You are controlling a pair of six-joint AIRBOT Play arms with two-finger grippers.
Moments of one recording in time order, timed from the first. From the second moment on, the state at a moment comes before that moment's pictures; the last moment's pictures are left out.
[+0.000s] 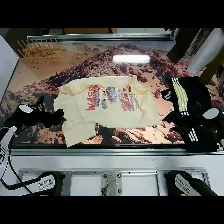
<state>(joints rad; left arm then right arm) 0.28 -1.37 0.78 0.98 -0.96 -1.38 -0.33 -1.10 0.66 -1.05 1.02 1.68</state>
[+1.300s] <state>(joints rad) 0.28 -0.96 1.25 0.99 -0.99 -1.39 -0.17 -1.01 1.18 -1.03 0.81 1.44</state>
